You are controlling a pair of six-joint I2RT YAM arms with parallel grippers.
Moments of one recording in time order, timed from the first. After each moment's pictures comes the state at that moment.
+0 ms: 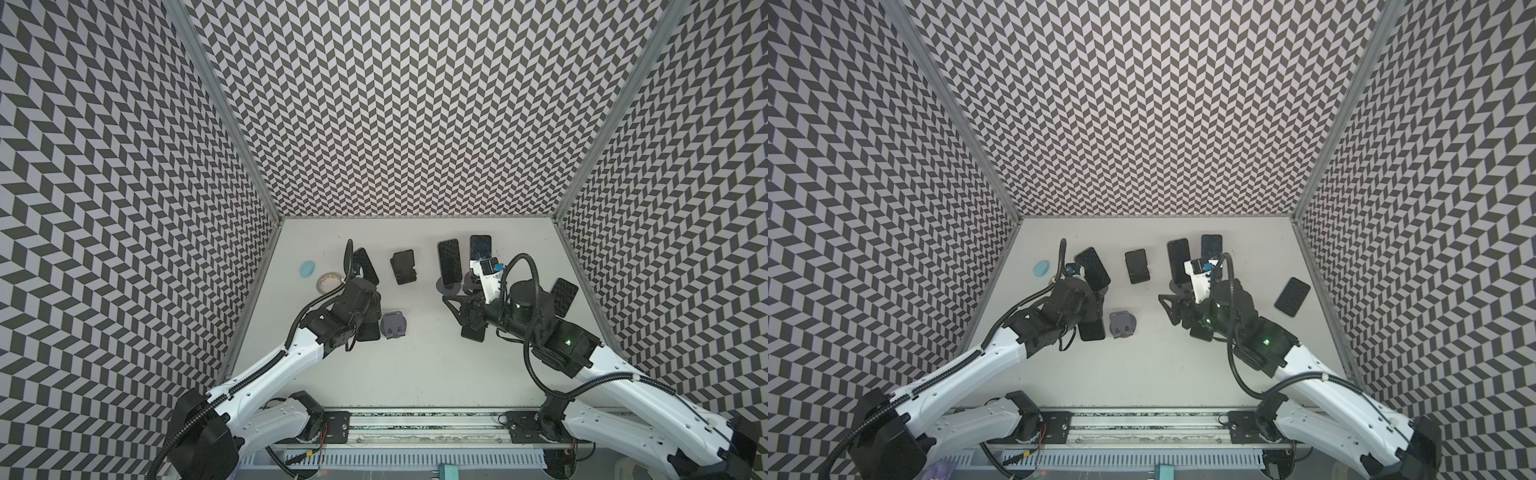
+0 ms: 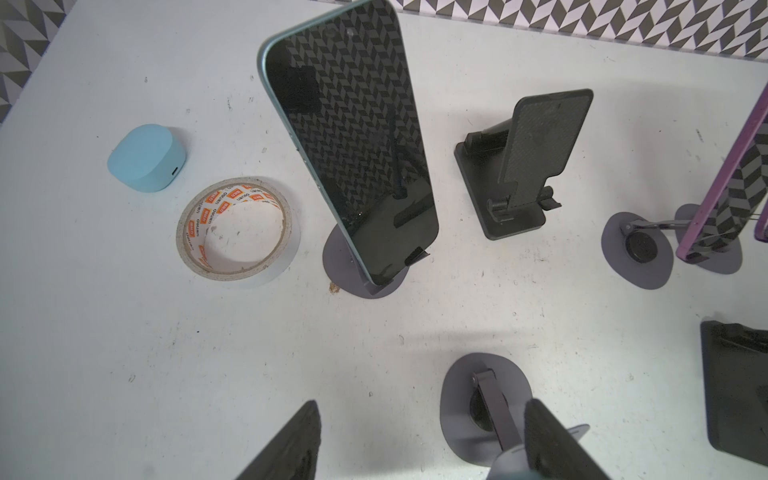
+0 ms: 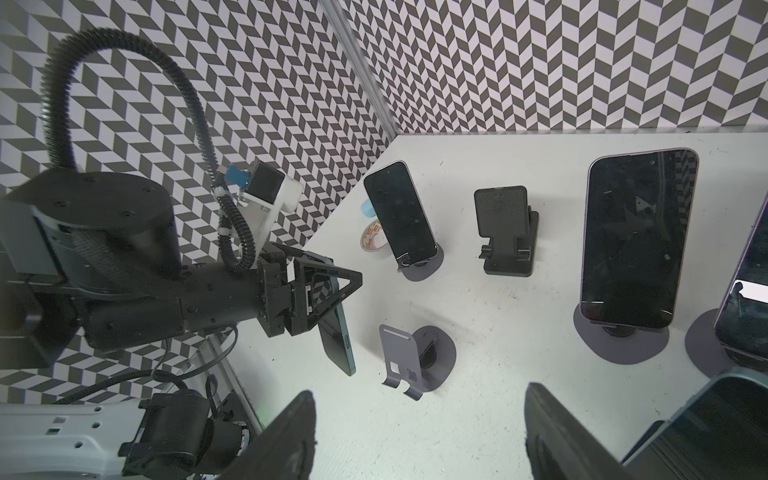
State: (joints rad) left arm -0.64 1.09 0.78 -0.49 -0.37 -0.52; right arm 0.78 0.89 0.80 -0.24 -0.06 0.42
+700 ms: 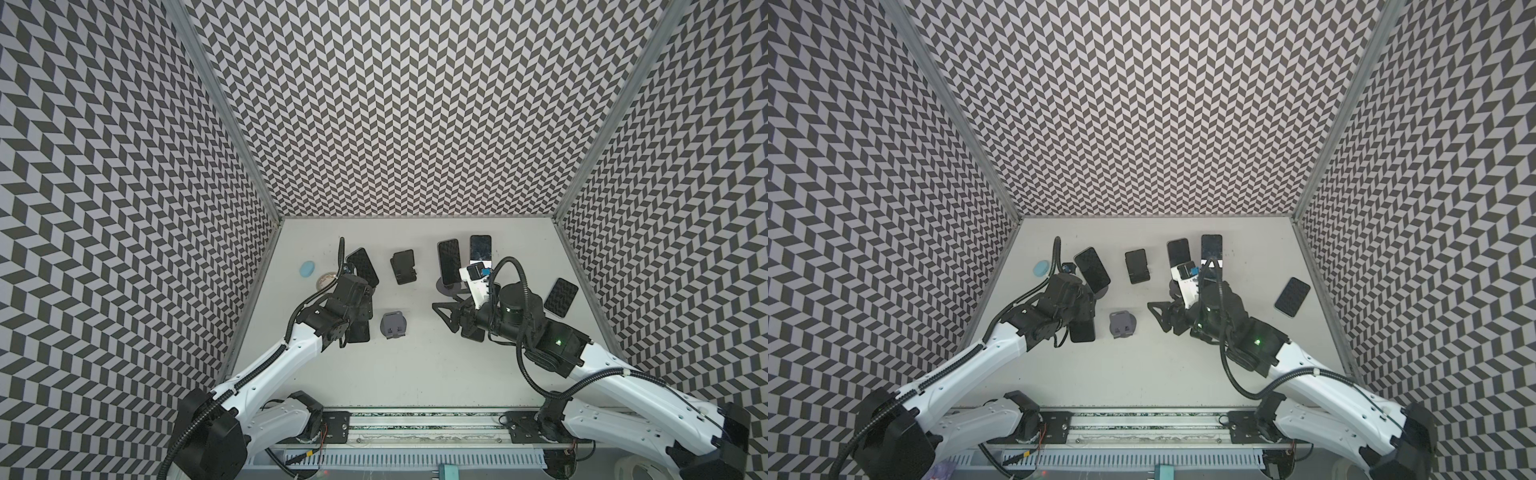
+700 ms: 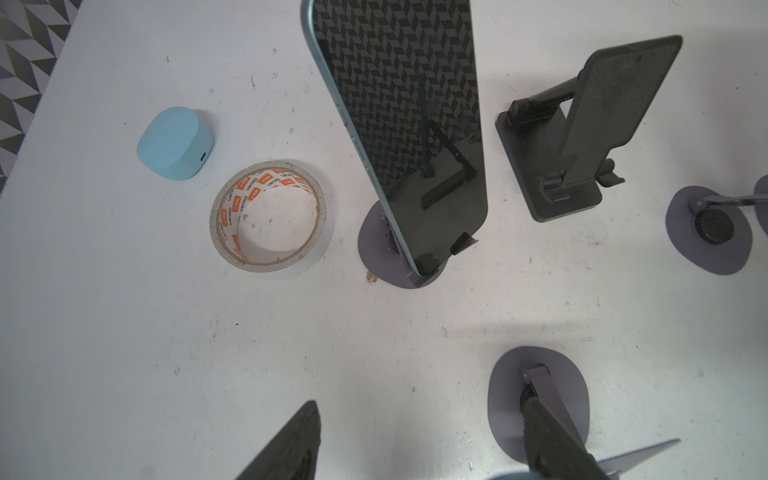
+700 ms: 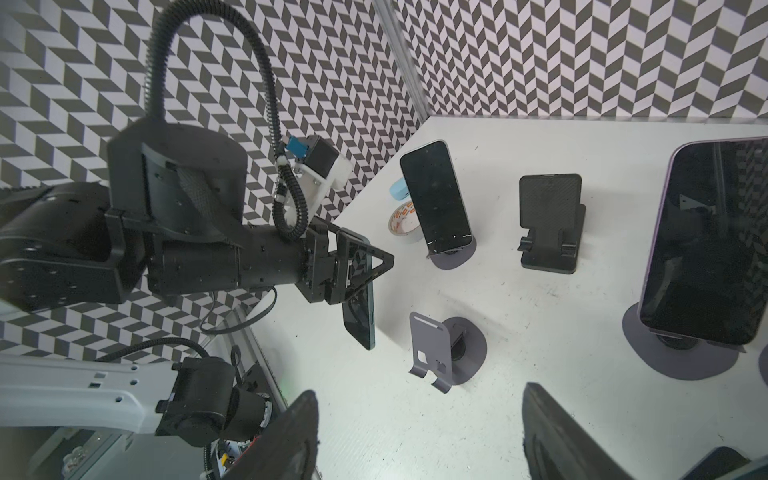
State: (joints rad) left arm -0.53 1.11 0.78 -0.52 -0.31 -0.42; right arm 0.86 0.95 0.80 -0.19 -0.08 0.41
